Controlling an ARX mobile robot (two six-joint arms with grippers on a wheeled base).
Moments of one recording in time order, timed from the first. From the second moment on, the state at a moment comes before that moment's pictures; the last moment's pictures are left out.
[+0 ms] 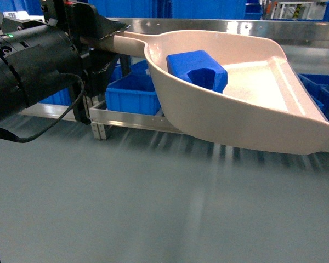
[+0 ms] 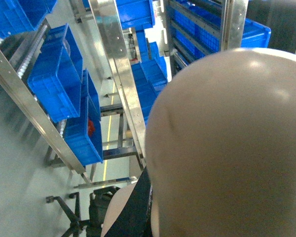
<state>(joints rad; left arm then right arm) -0.29 1.78 0.72 1.19 0.16 -1.44 0.84 0.80 0.23 0.57 0.92 -0.05</state>
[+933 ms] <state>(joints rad) -0.29 1.78 0.72 1.19 0.16 -1.44 0.84 0.80 0.23 0.57 0.92 -0.05</state>
